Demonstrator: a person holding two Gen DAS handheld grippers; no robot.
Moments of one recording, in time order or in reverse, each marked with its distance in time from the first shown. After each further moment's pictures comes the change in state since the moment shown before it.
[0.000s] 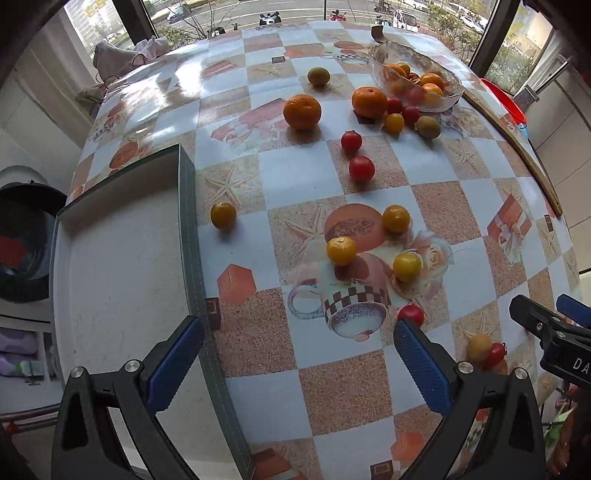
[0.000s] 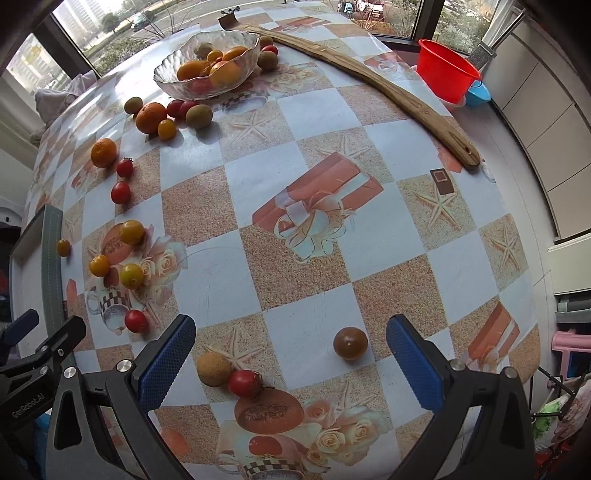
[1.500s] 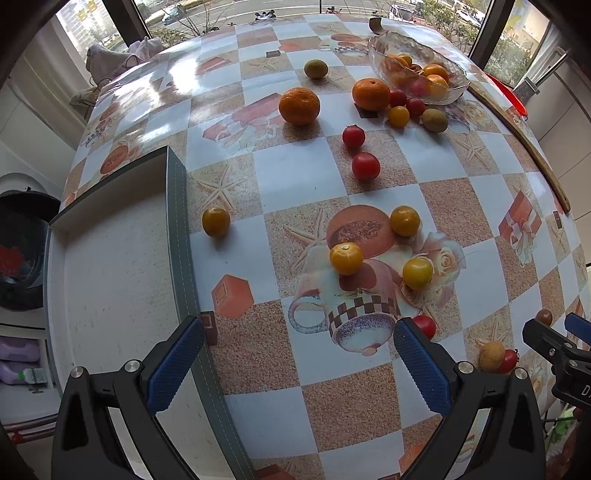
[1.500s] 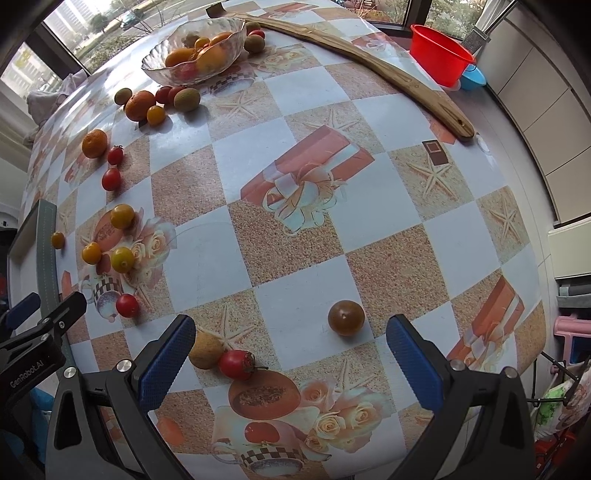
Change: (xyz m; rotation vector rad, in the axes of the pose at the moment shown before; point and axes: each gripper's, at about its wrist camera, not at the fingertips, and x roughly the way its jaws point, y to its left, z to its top) left arm 0.015 -0.005 0.010 0.011 0.022 0.005; right arm 0.003 -0.015 -0.014 0.027 0.035 -0.006
